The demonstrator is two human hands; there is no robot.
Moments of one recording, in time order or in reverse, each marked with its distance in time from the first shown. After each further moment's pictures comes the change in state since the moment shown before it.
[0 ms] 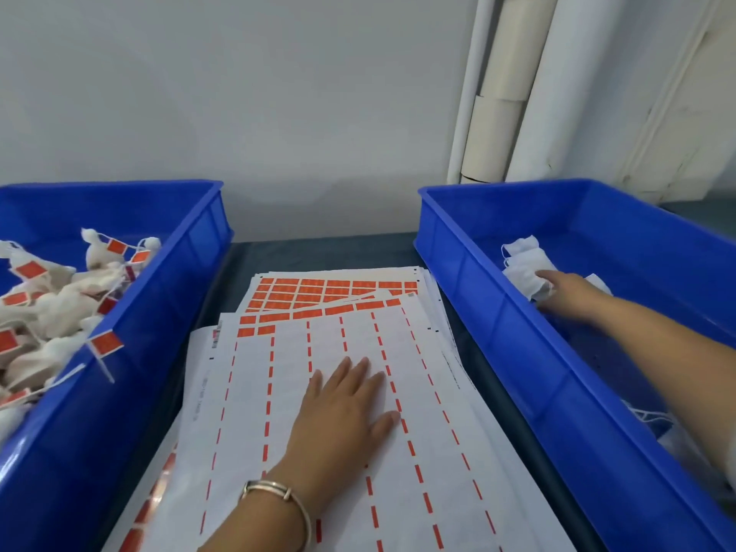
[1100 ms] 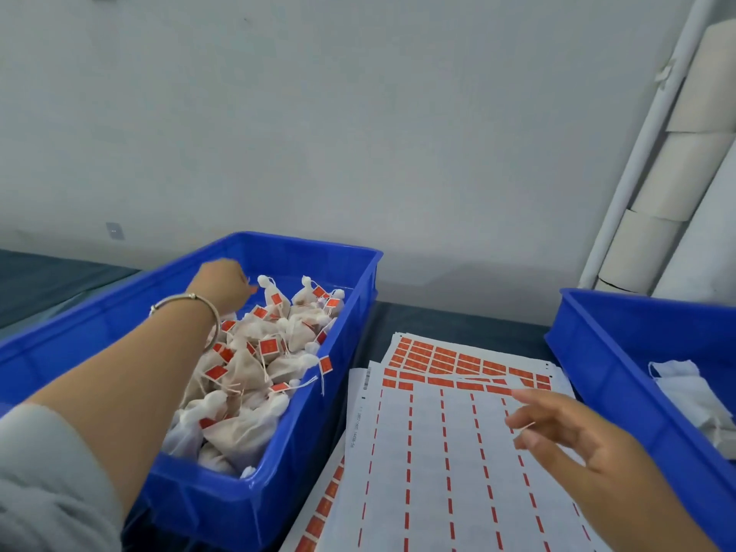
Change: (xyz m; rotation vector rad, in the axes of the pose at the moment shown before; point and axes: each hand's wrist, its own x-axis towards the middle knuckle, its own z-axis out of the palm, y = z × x) left_hand -0.040 -0.257 -0.258 0.194 0.309 -0.755; right_hand -0.227 -0.160 0.022 0.633 -0.002 -0.729
